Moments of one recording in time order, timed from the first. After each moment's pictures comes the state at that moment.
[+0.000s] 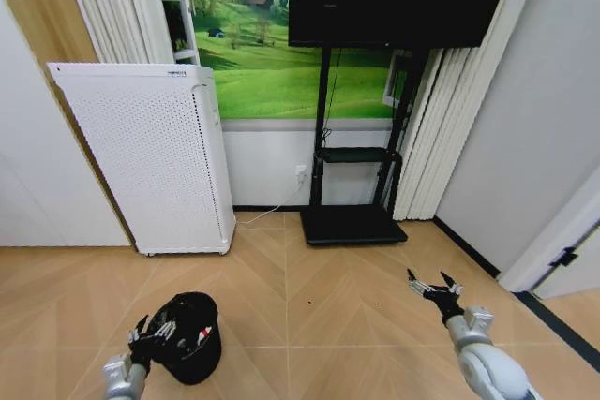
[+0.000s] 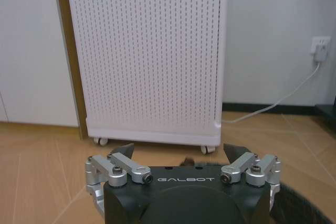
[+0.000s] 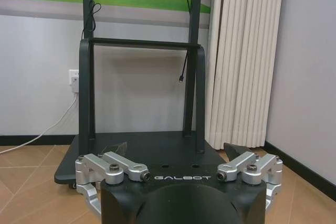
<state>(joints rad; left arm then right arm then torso) 1.56 -1.35 -0.85 -1.85 -0.30 0.08 0.04 -1.47 0.99 0.73 1.79 0.57 -0.03 0.12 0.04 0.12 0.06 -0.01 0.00</state>
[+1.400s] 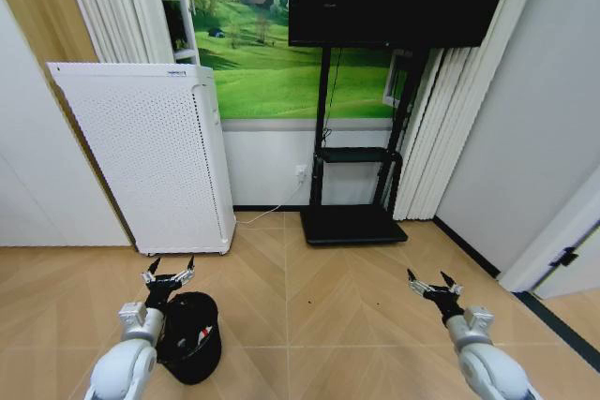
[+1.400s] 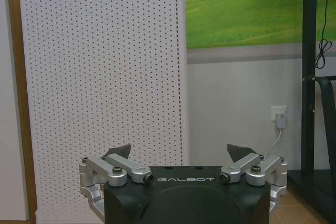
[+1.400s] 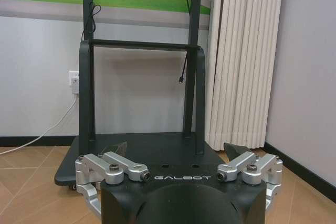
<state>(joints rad) 1.39 -1.27 -0.75 -1.94 -0.31 0.10 0.01 -1.47 0.99 0.73 1.79 0.57 -0.03 0.12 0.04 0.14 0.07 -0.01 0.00</state>
